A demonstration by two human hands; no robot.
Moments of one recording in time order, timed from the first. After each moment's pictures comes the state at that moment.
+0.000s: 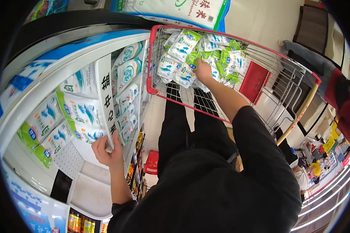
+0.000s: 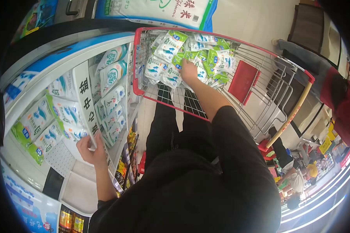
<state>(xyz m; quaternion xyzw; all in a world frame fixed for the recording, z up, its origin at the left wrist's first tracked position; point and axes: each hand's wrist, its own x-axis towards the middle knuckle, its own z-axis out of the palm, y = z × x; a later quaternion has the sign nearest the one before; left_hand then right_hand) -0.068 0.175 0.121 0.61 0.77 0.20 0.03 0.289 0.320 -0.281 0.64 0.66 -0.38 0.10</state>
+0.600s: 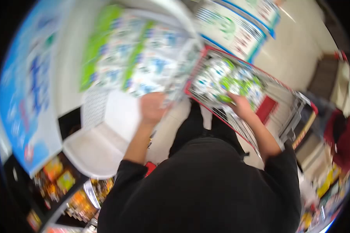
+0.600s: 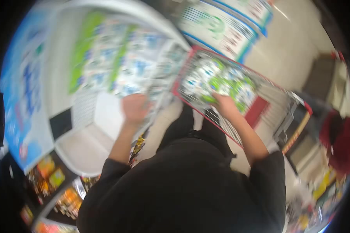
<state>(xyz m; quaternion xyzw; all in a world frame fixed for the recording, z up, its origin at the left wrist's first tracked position) -0.076 0.172 0.141 0.74 0.64 0.21 0.03 0.324 0.311 0.012 0.40 0.81 -0.43 -0.04</state>
